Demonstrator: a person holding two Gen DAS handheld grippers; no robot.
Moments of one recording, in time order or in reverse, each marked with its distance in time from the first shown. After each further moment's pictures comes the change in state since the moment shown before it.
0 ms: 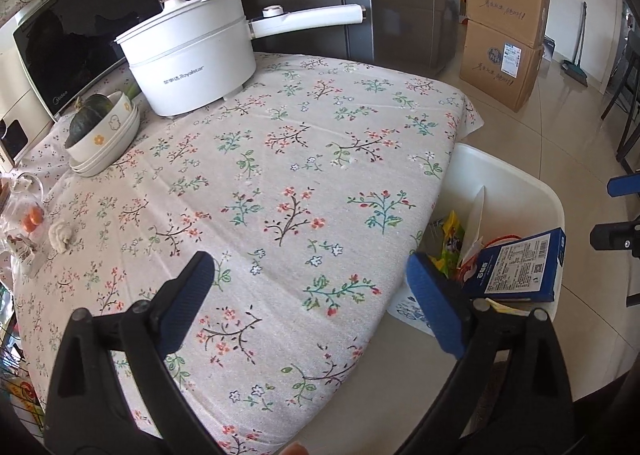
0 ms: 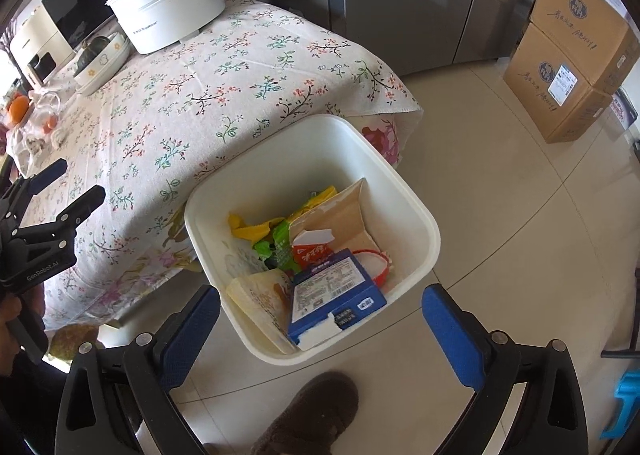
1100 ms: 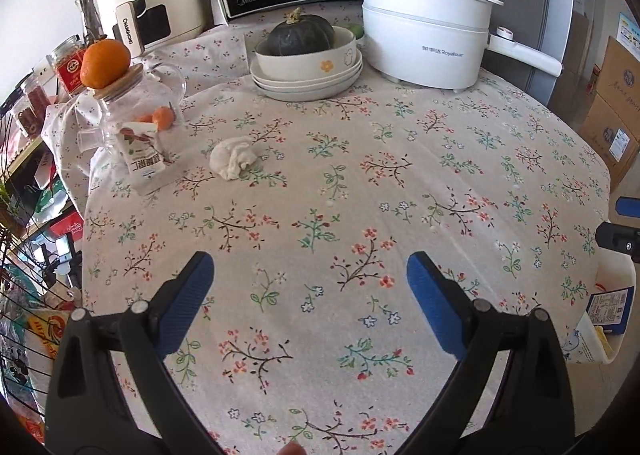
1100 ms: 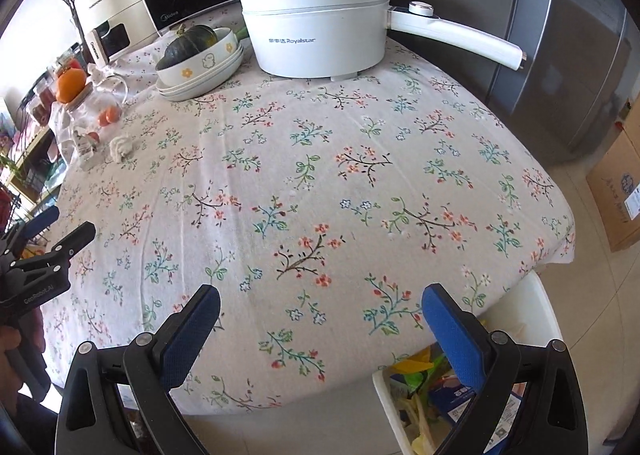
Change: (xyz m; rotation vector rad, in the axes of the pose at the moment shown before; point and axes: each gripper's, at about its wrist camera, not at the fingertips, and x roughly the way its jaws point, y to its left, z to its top) left arm -0.007 0.218 -0.052 -0.340 0.038 0.254; right arm 0.049 0.206 0.108 -0.205 -0.142 0.128
